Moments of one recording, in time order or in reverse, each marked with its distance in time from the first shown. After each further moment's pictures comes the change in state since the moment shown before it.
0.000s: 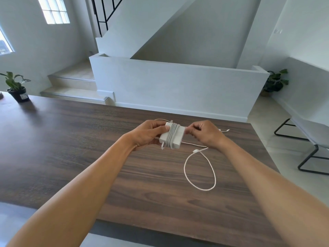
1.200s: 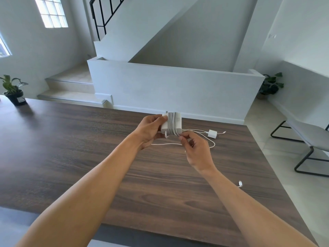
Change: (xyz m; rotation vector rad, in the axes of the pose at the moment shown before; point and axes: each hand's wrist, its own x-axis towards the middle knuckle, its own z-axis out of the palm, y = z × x) left_hand 0.013 0.014 0.026 -0.170 0.307 0.090; right_hand -0.039 0.008 0.052 0.119 0.372 -0.181
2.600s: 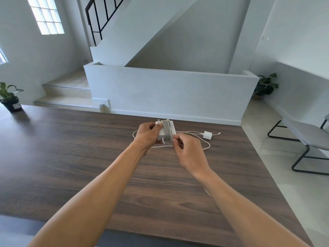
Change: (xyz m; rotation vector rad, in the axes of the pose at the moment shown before) left_hand 0.006 -0.018 0.017 0.210 0.281 -0.006; right_hand -0.008 -0.032 -0.011 -0.187 -0.035 -0.054
